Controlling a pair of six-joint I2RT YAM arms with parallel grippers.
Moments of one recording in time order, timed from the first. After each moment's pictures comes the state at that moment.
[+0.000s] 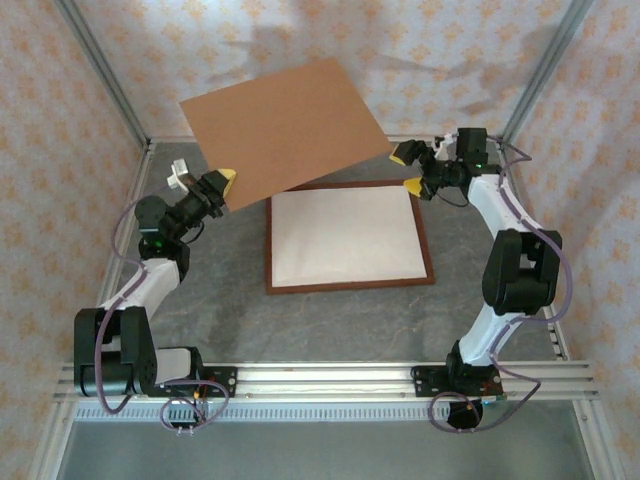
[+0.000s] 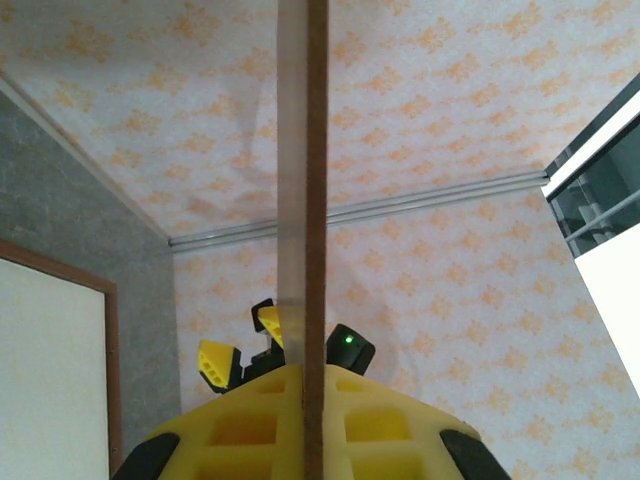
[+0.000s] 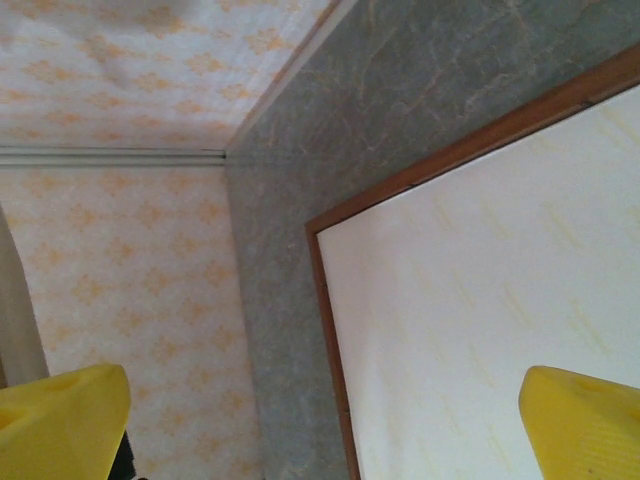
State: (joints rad) left arm 0.12 1.28 0.62 0.88 0.80 -1.56; right arm -0.02 1.76 1.41 -0.41 -0.85 0.77
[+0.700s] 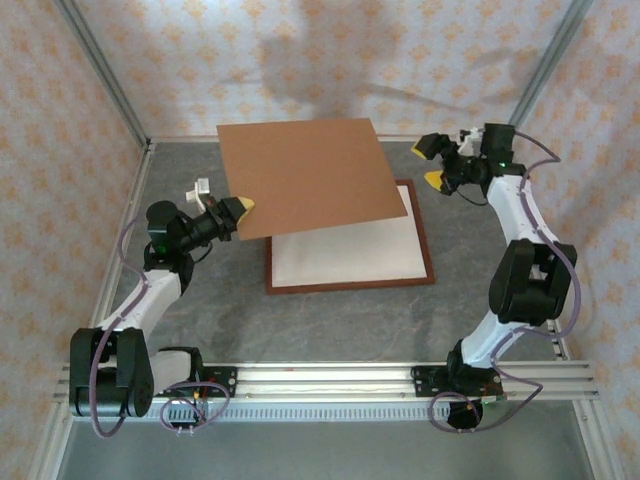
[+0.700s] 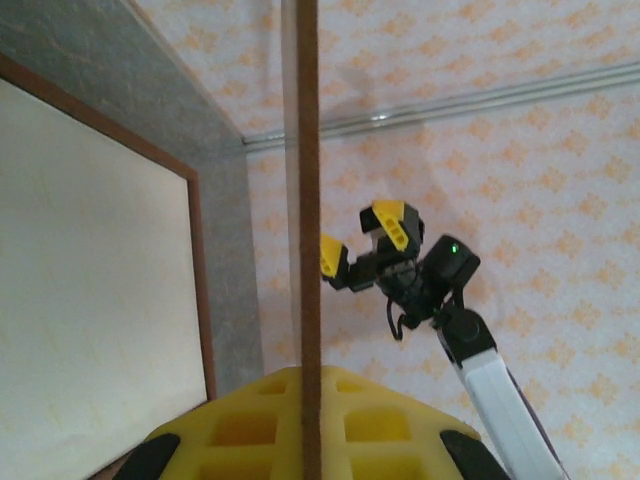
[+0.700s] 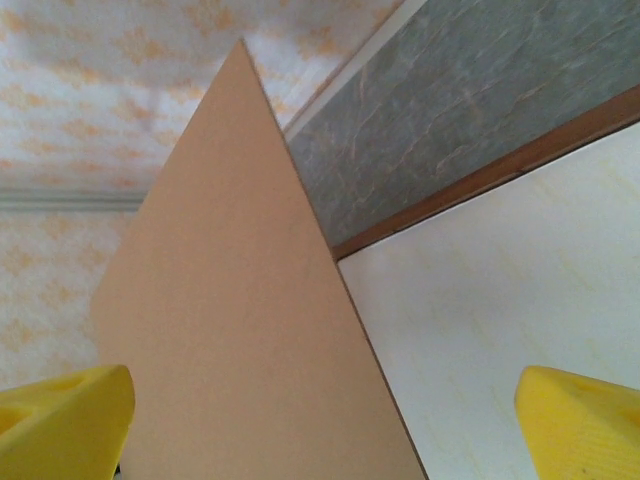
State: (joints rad) left arm 0.06 1.17 0.55 0.55 0.93 -1.31; right arm -0.11 1.71 1.44 -0.47 -0.83 0.72
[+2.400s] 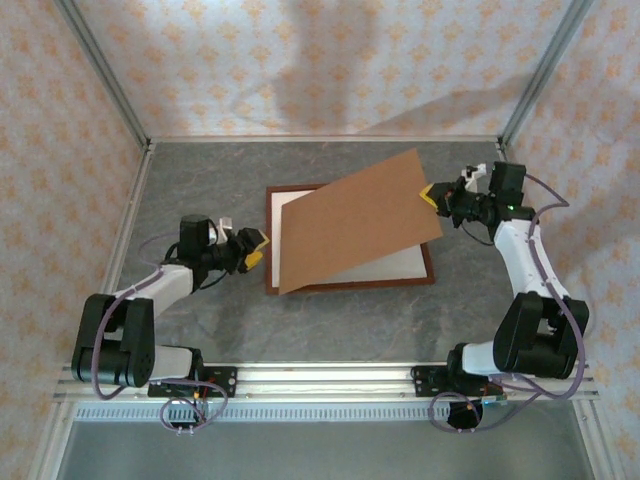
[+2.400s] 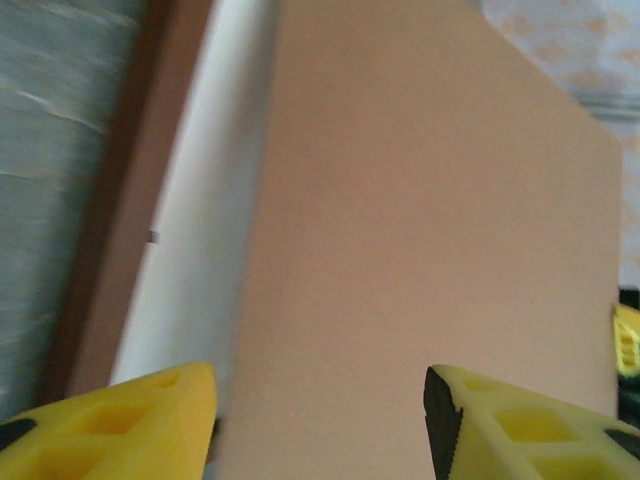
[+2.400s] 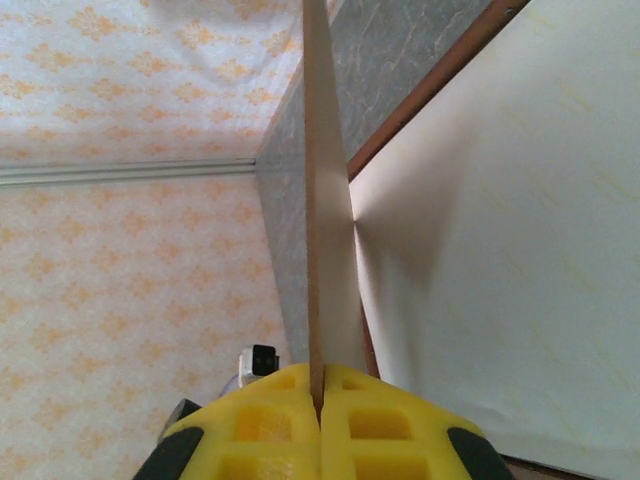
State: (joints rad) left arm -0.01 1.33 0.53 0.05 0.74 -1.02; right arm -0.17 1.35 1.05 -0.44 -0.92 0.83
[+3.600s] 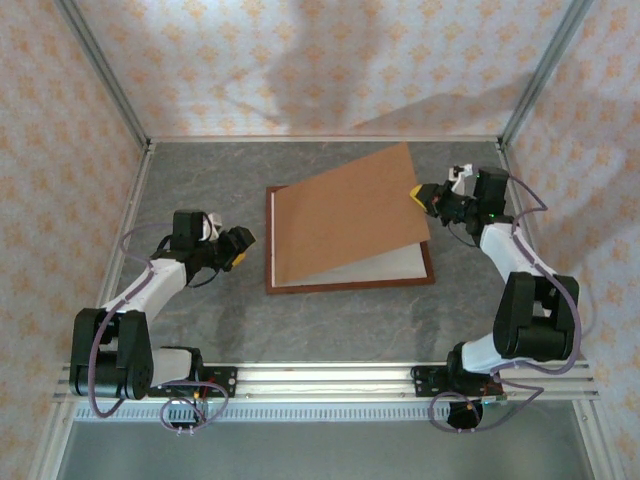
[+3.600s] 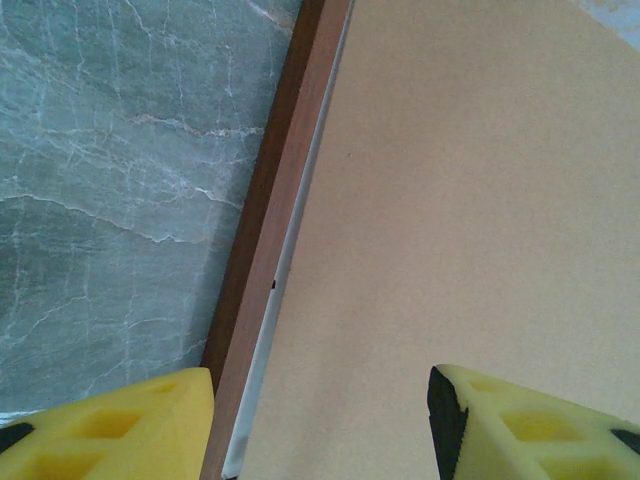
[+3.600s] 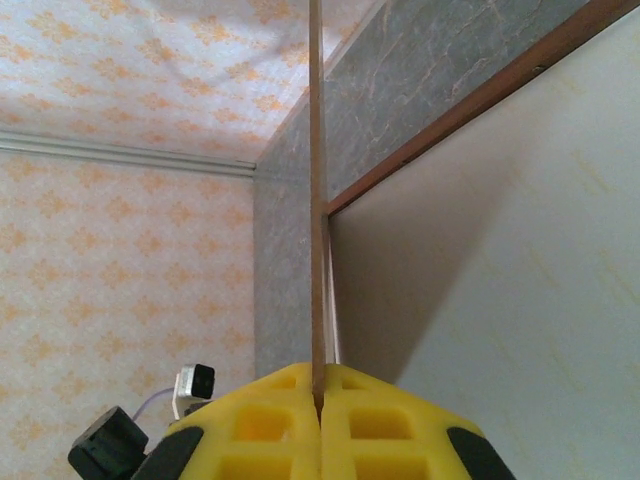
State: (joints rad) left arm 0.02 1.27 0.63 -0.22 0.56 -0.82; right arm -0.11 1.46 0.92 -0.04 -0.91 0.81
